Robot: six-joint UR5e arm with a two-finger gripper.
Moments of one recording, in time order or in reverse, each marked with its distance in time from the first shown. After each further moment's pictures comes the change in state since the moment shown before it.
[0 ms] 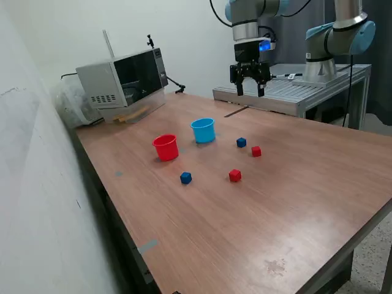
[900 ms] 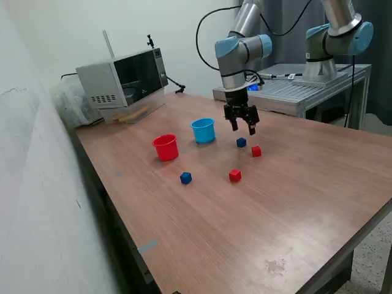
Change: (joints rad) arm -0.067 0.260 -0.003 -0.133 0.000 -0.029
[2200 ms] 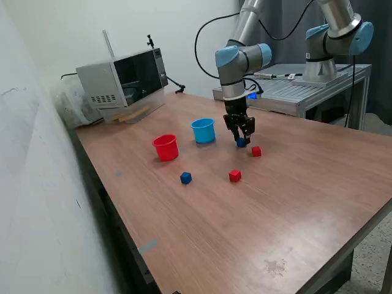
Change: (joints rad) arm 0.007 0.059 -0.017 -0.055 -0.030 -0.001
